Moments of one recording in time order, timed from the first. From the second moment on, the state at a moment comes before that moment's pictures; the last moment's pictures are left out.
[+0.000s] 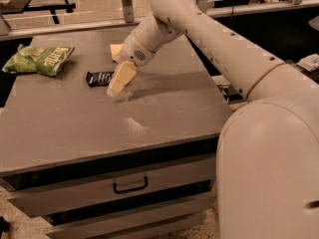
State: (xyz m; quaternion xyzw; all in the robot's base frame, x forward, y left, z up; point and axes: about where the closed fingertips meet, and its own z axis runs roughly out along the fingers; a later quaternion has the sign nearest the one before) arm 0.669 0.127 0.843 -0.67 0.65 0.25 0.27
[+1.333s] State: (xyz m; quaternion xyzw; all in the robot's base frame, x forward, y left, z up) arm 0.664 0.145 0.836 -0.68 0.64 0.27 0.25
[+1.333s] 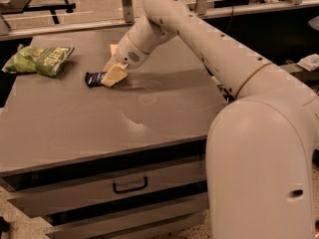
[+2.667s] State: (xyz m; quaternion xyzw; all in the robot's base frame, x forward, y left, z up) arm 0.711 0.202 0.879 -0.66 0.62 0.27 0.33
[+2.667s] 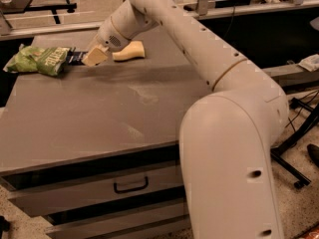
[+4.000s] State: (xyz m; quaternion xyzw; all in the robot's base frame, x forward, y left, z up) arm 0.713 0.220 0.861 -0.66 0.62 0.28 0.32
